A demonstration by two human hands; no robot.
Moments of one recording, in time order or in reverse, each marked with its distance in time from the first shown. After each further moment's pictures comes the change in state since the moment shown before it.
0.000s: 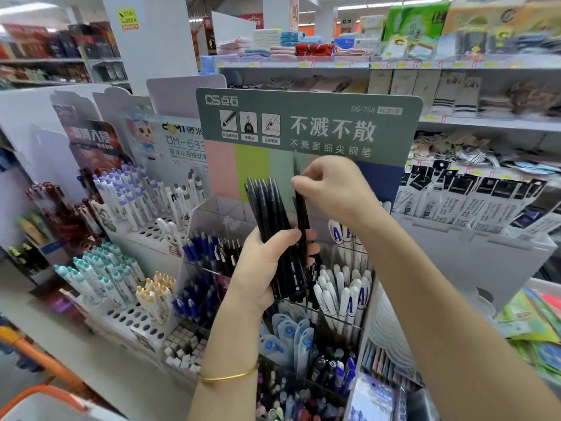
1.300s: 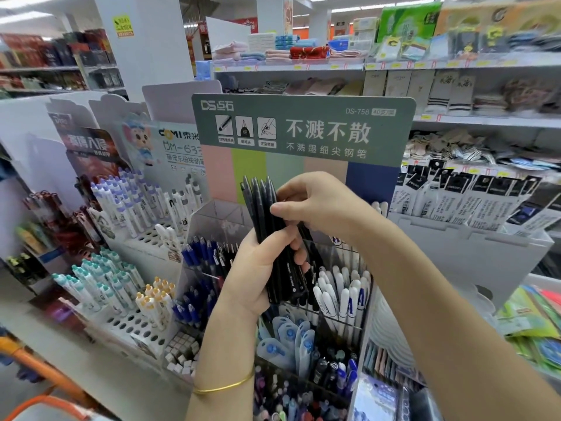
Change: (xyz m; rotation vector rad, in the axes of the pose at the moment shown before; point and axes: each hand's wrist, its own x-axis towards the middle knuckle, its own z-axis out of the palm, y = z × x) left_hand -0.005 0.006 -0.001 -0.064 -0.158 0.051; right_hand -0.016 -0.014 -0.003 0.166 -0.305 0.025
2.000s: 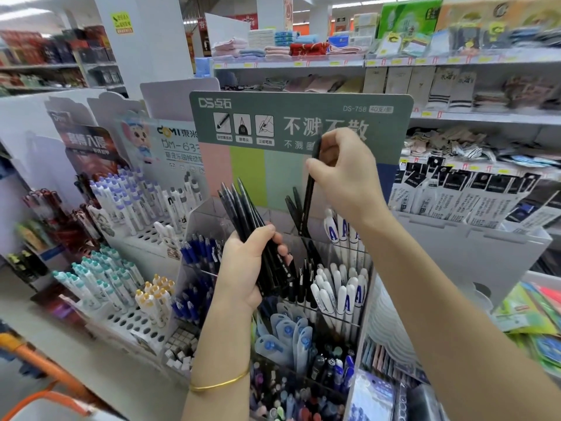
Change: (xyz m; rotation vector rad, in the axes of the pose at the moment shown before) left_hand 0.004 -0.002 -0.006 -0.005 0.336 -0.055; right_hand 0.011 0.015 -0.012 0.078 0.581 -0.043
